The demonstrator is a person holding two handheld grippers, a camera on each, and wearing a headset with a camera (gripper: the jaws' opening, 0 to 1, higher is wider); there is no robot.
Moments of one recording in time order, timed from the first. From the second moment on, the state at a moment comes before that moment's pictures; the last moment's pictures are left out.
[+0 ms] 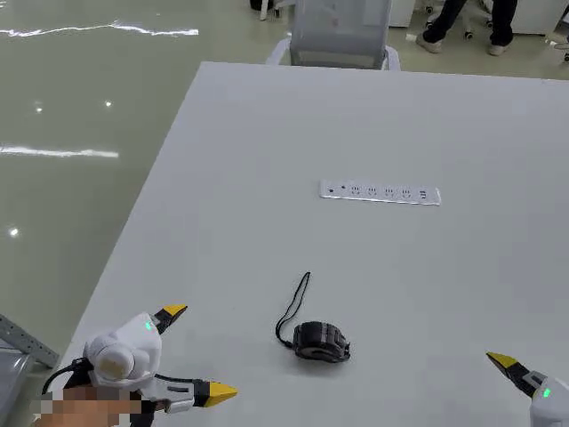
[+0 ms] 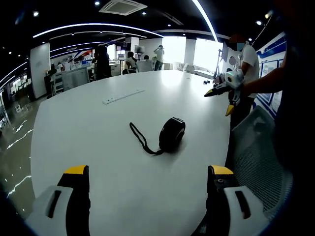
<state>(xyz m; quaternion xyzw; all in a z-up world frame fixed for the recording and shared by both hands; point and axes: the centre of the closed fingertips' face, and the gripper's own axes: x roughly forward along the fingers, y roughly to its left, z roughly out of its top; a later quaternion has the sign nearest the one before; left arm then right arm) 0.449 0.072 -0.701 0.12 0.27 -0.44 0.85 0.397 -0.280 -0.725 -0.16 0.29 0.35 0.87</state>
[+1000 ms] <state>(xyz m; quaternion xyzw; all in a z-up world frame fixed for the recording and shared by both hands) 0.469 0.004 -0.706 0.18 0.27 -0.53 0.78 0.431 -0.238 -0.732 -0.19 0.30 0.41 0.84</state>
